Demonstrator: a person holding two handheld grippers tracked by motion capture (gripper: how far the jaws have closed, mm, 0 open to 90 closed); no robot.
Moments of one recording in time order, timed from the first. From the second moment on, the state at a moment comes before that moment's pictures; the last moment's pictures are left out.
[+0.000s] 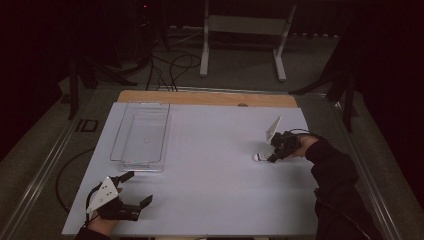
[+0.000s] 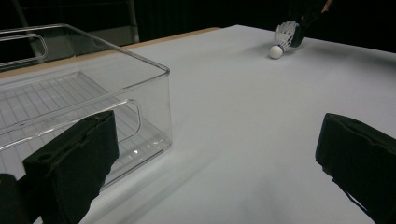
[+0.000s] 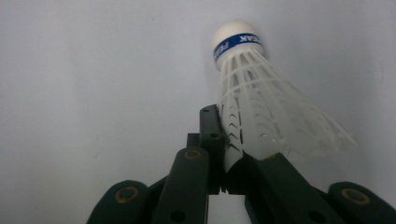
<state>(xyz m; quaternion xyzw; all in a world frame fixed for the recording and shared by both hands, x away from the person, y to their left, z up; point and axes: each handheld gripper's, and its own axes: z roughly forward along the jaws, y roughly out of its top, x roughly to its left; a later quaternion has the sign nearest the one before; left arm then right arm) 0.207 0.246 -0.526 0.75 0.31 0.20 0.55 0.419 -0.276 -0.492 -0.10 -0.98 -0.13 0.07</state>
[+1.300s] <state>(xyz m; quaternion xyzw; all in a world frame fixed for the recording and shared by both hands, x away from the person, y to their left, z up) 0.206 0.243 -0.525 0.75 0.31 0.20 0.55 0.376 -0.243 -0.436 -0.13 -0.98 -0.13 0.03</state>
